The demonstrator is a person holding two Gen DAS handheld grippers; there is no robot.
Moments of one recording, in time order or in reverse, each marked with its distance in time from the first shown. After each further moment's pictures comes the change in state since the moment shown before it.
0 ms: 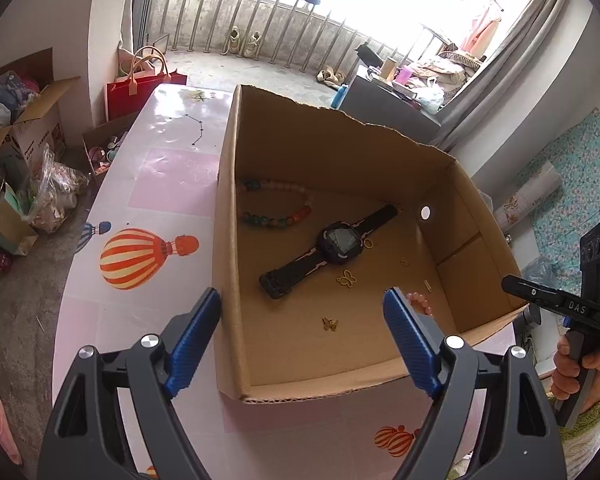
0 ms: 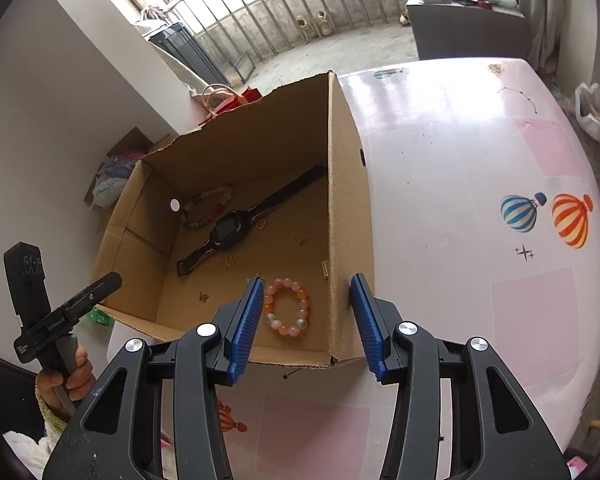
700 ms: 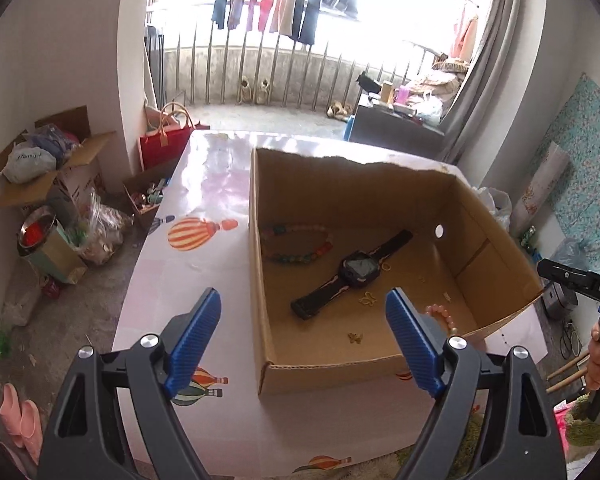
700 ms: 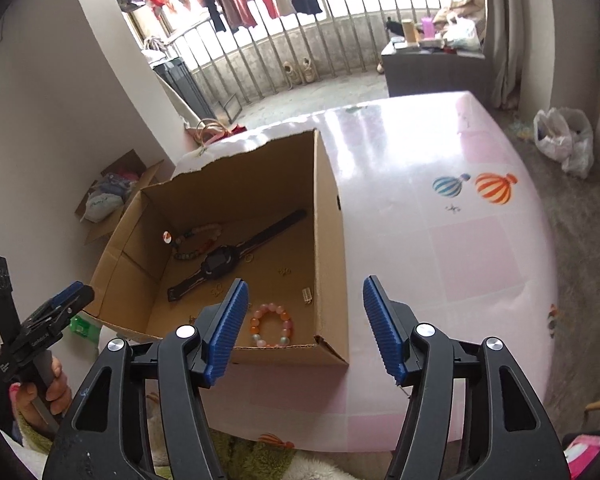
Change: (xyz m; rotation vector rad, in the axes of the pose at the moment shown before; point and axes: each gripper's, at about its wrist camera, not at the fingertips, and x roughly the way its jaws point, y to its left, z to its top) left arm -0.100 -0.038 -0.087 0.133 -0.197 0.141; right arm -0.088 0.011 -0.080 -0.037 -0.235 -0.108
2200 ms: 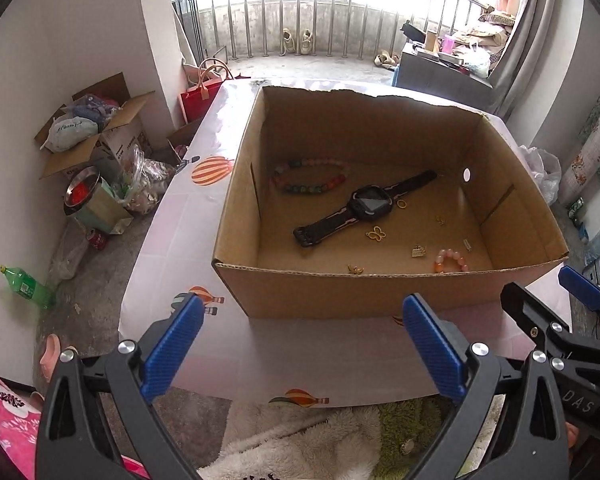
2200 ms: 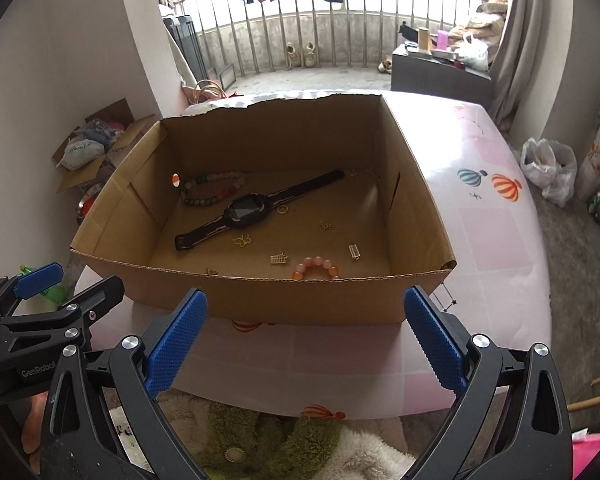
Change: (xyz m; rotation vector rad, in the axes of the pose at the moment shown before) left arm 0.009 -0.045 -0.020 -0.011 0.233 0.227; right arm 0.013 0.080 -0.048 -0.133 0.090 -0.136
